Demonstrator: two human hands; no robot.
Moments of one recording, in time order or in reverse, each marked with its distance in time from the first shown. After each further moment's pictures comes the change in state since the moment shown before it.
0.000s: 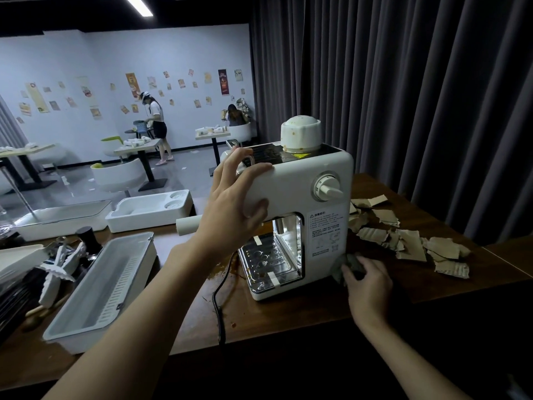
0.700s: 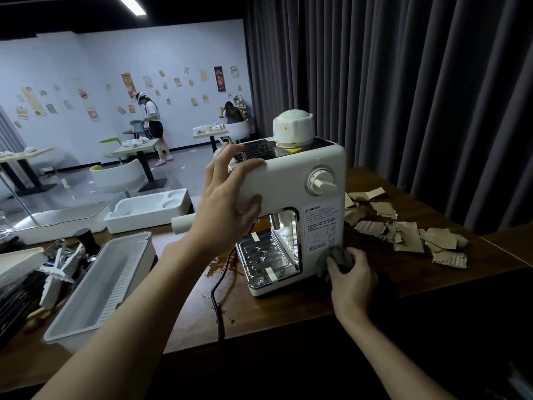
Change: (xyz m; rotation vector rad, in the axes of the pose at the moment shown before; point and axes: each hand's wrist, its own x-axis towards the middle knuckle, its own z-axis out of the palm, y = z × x) left_hand 0.000 0.005 -0.002 0.024 -0.006 -0.022; right_hand -0.016 -0.019 0.010 0.194 0.044 0.100
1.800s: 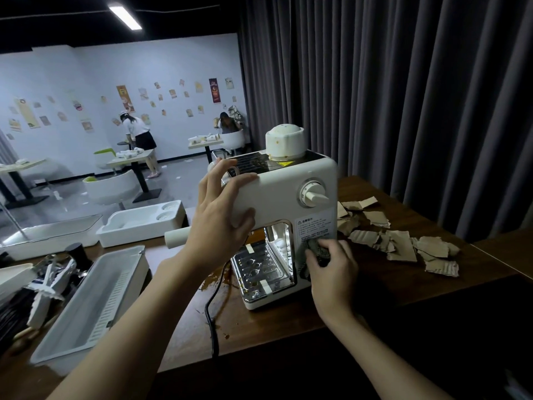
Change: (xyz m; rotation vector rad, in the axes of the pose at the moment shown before) left_hand 0.000 0.001 0.001 -0.006 0.019 0.015; right_hand -0.006 -0.046 0.001 0.007 0.013 -0.313
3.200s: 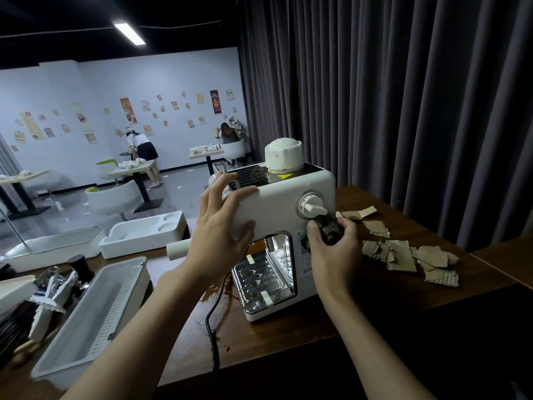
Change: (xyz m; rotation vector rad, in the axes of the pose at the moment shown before) left_hand 0.000 0.002 -0.001 0.032 -0.019 -0.016; right_hand 0.036 -0.045 -0.006 0.248 0.104 0.209
